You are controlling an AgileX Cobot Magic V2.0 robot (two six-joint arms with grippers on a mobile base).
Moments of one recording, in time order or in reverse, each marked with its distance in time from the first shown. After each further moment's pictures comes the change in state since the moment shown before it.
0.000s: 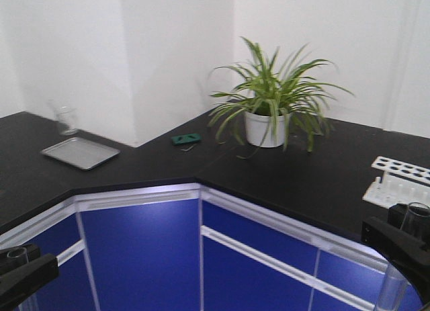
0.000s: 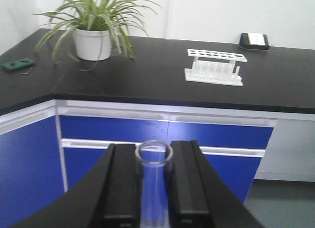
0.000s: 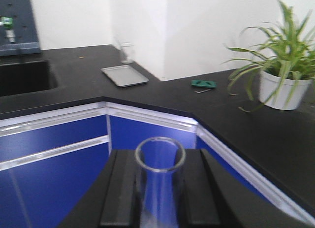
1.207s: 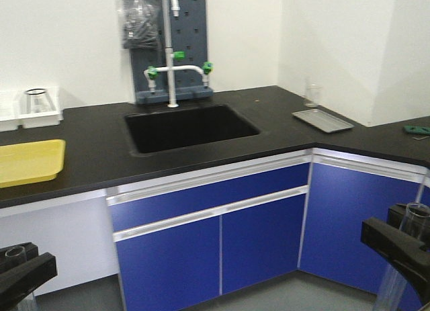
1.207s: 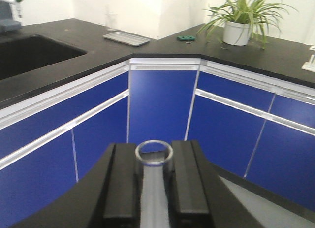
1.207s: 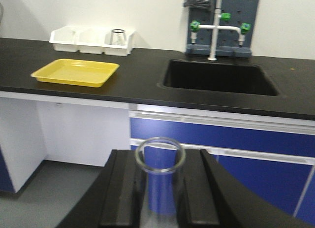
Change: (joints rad) left arm 0.000 0.000 0.001 0.000 0.004 0.000; right arm 0.000 0.000 0.000 0.003 0.000 0.000
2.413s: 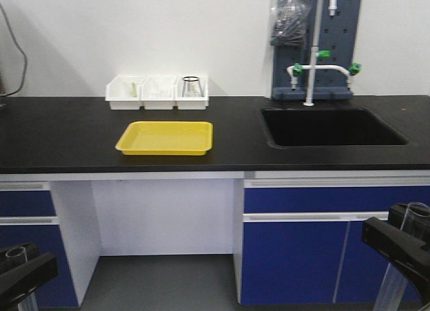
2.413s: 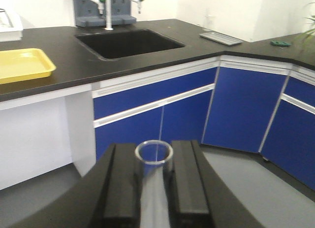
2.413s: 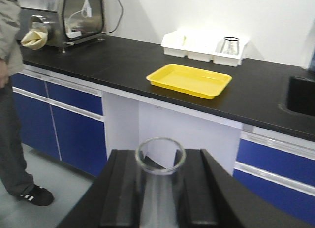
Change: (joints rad) left arm 0.000 0.000 0.000 0.000 0.000 0.000; right arm 0.000 0.000 0.000 0.000 0.000 0.000
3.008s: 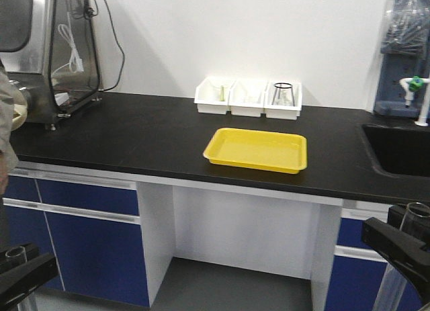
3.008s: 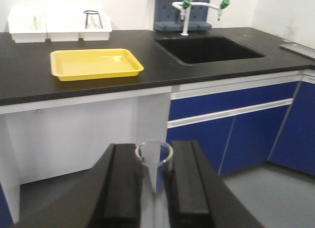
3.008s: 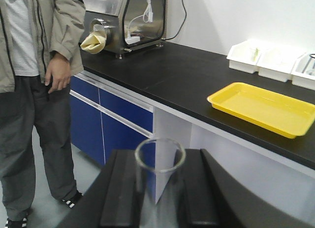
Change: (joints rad) left arm 0.000 0.000 0.000 0.000 0.000 0.000; right arm 0.000 0.000 0.000 0.000 0.000 0.000
